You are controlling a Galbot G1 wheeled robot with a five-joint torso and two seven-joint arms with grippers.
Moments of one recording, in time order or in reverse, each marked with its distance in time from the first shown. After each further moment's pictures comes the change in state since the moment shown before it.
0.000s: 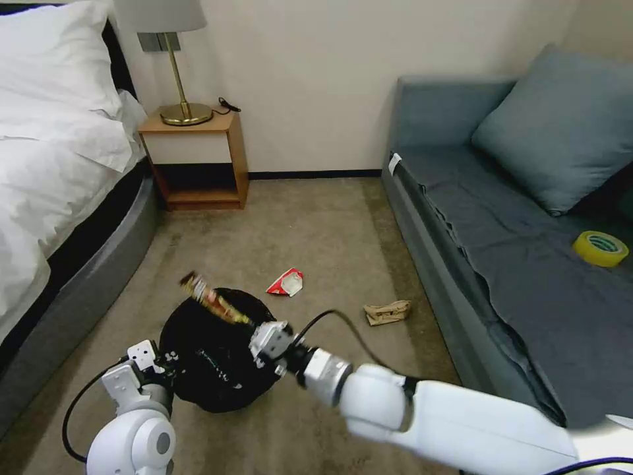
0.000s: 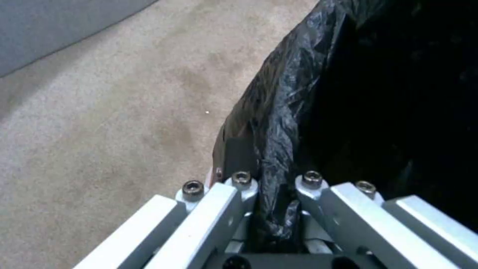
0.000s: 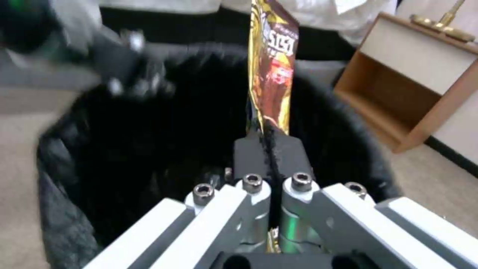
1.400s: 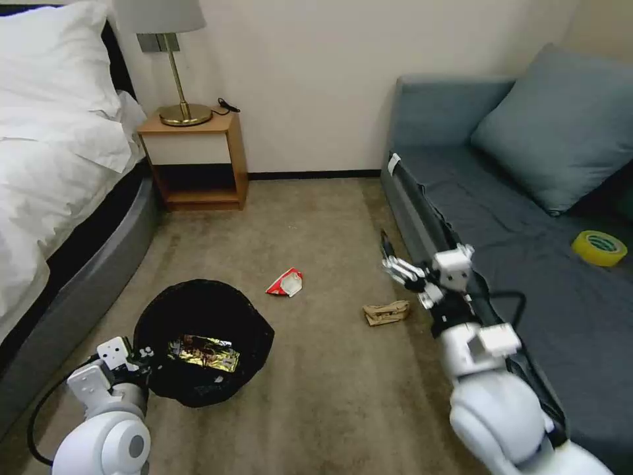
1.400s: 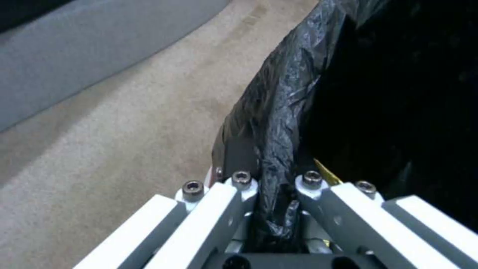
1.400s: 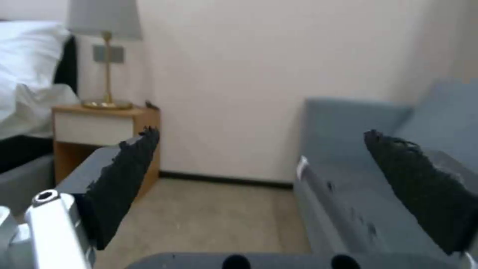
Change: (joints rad) left arm 0.008 0.034 -0.101 -0.042 -0.038 -0.003 0.005; right arm -0.960 0.078 1.096 0.449 -0.278 0.119 0.171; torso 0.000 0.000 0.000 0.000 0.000
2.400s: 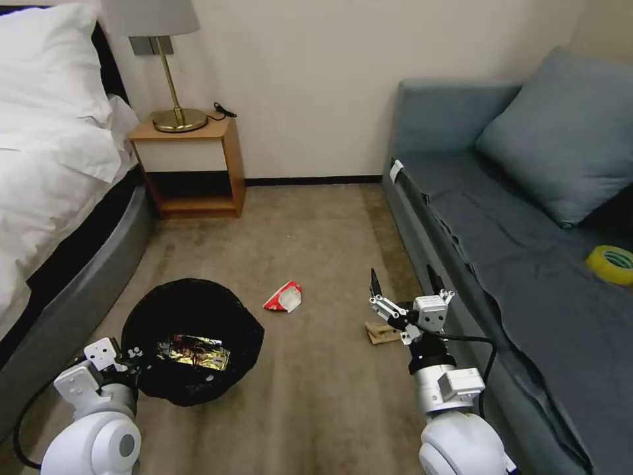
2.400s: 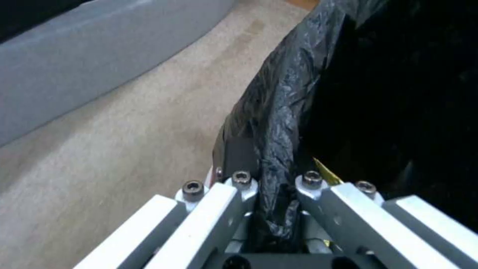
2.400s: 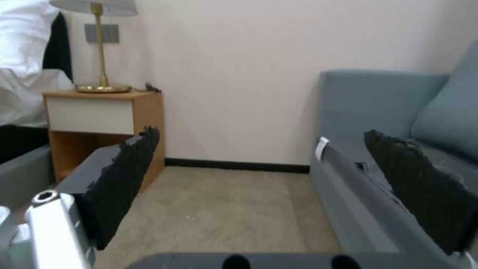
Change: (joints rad) left arm -0.008 0.000 -0.031 0.010 -0.008 -0.004 0.003; right arm 0.033 0.036 -0.064 -0.103 -0.012 0.041 -0.016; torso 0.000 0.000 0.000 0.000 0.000
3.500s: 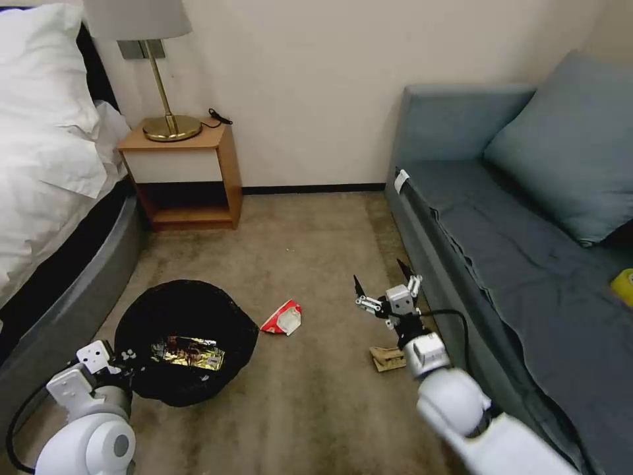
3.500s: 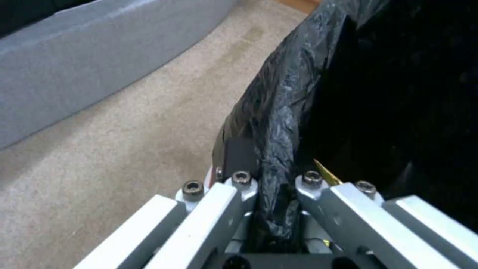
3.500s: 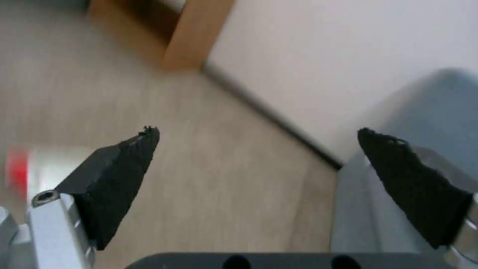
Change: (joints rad) left arm 0.005 0.002 -0.021 0.017 -0.015 -0.010 0.003; right arm 0.475 -0.288 -0.266 -0.551 0.000 0.033 -0.276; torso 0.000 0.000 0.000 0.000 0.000
